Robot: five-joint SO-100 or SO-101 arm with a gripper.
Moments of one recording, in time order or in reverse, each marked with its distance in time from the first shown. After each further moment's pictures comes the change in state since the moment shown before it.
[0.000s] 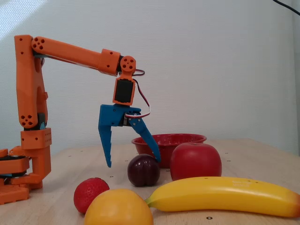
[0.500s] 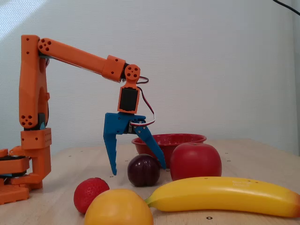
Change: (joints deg) arm 0.2 -3.7 0.0 -5.0 1.0
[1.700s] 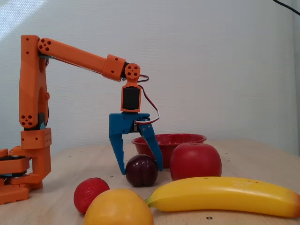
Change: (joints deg) arm 0.0 0.0 -0.6 -3.7 2.1
